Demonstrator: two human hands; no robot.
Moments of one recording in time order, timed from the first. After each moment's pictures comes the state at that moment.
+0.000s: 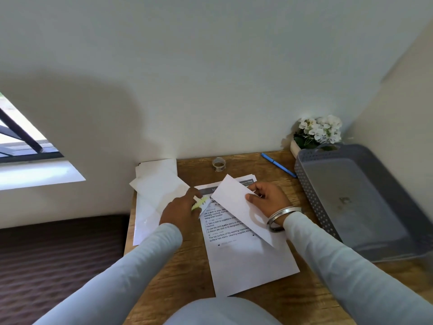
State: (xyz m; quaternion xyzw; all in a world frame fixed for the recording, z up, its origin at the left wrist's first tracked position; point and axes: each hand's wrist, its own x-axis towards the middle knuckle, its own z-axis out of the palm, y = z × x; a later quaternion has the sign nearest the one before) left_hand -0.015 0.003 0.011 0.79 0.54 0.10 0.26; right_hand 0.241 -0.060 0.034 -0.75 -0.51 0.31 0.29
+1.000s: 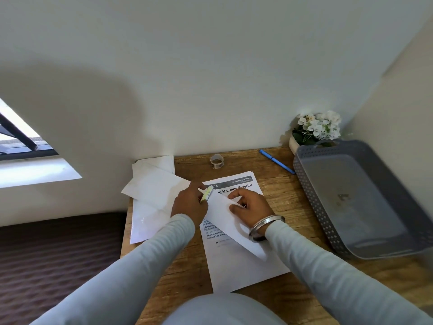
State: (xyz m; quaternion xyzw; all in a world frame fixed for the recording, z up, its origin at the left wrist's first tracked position) left_hand 0.021 0.007 0.009 0.71 0.60 0.14 0.33; right_hand 0.200 -0.068 0.021 -0.75 -0.50 0.35 0.27
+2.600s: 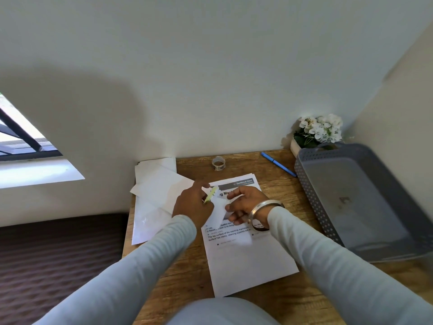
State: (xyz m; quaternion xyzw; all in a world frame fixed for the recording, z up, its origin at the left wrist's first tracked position) left_hand 0.024 -0.001 0.033 0.73 0.58 0.16 0.32; right_hand 0.194 -0.048 0.060 -0.71 -0.29 0.58 0.28
